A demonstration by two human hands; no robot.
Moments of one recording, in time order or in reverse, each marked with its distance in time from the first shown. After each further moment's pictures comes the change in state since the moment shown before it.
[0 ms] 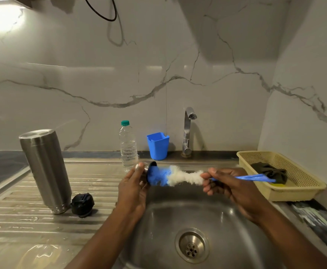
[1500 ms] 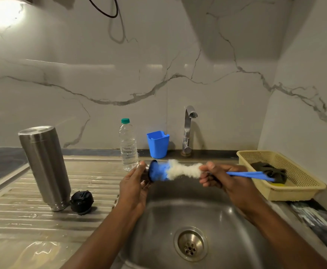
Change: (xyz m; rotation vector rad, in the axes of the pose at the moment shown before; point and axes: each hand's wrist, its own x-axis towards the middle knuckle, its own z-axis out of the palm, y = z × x) left_hand 0.004 -0.004 0.001 0.022 0.052 -0.068; right_hand 0.001 0.001 0.008 -0.077 0.077 -0.169
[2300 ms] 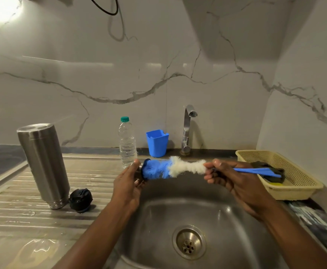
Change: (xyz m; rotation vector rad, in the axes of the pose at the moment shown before) left_hand 0.005 0.009 -0.007 0.014 0.032 -0.015; right_hand -0.002 -0.015 -0.009 0.185 -0.034 0.091
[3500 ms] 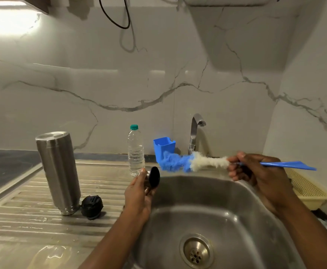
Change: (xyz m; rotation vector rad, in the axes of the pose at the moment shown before) left_hand 0.007 -0.008 -0.002 -0.161 0.063 -0.049; right_hand 0.008 -0.038 -0.003 -0.106 0.159 -0.121
